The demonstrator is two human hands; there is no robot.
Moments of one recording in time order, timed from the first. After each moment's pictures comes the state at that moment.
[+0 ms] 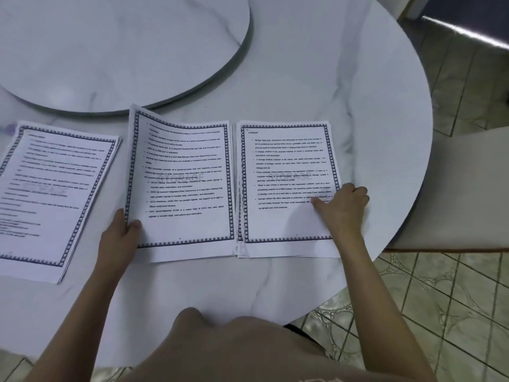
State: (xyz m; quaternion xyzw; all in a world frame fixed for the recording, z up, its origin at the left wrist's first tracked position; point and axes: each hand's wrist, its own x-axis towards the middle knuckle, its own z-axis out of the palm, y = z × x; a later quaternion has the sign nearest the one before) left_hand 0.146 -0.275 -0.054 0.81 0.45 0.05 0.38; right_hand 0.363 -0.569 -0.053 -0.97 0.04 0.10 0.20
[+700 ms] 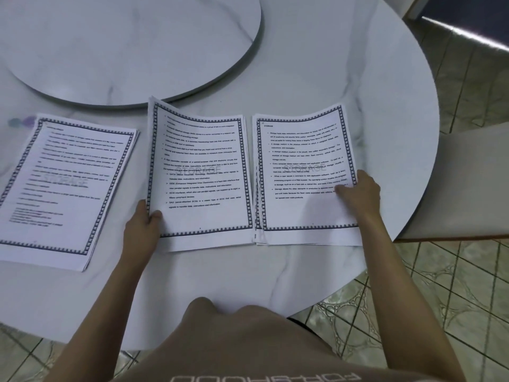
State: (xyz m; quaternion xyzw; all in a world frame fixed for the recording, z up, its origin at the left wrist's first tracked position) left_hand 0.141 -0.274 -0.057 0.81 0.42 0.06 0.40; right_hand 0.368 -0.574 -0.040 -0.94 0.07 0.13 0.32
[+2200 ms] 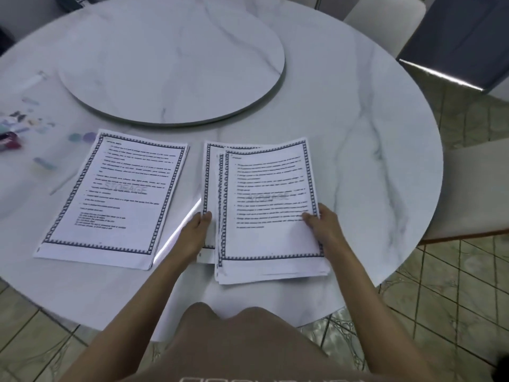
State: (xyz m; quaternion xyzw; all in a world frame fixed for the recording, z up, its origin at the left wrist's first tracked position) left_hand 0.114 -0.245 -0.042 0.72 0.36 -0.04 0.60; right_hand 0.237 -0.468 -0.047 -0.80 0.05 0.21 0.55
